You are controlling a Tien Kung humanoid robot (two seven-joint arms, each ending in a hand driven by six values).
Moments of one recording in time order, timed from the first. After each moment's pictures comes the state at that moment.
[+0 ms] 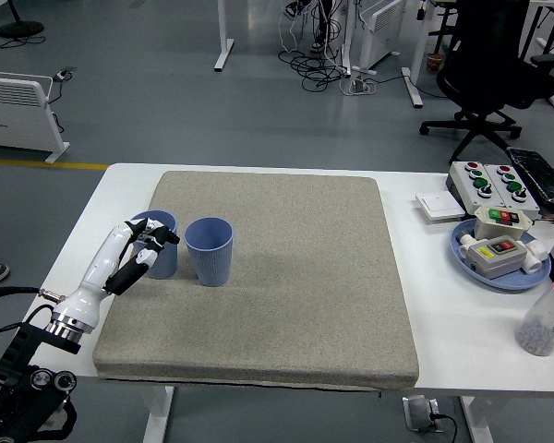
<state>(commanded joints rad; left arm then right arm) -0.34 0.30 -1.17 -1.22 1.53 0.21 -0.47 0.14 -0.19 0.01 0.22 -0.13 -0.13 -0.11</state>
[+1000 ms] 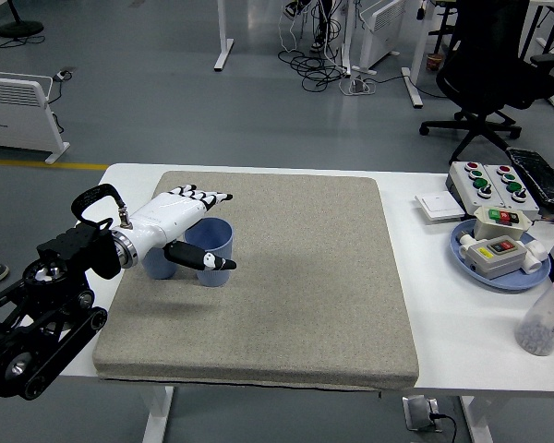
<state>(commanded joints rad) -0.71 0.33 -1.01 -1.15 2.19 -0.26 0.01 0.12 -0.18 0.02 0.22 -0.15 -0.12 -0.12</state>
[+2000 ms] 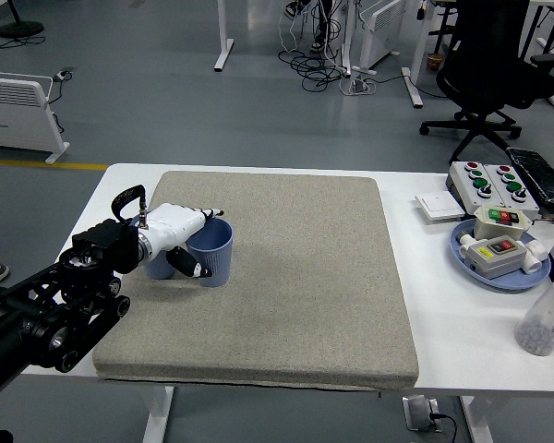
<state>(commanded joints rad) -0.86 0.26 -0.85 -0.82 2.21 -0.18 0.00 0.12 -0.19 0.03 0.22 -0.16 -0.12 -0.12</state>
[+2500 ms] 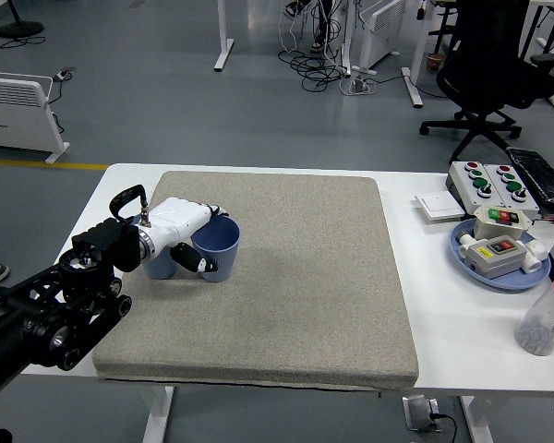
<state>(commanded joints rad) -0.87 0.26 -0.83 -0.81 2.18 -0.12 -0.03 0.12 -0.19 0.03 0.22 -0.16 -0.12 -0.12</state>
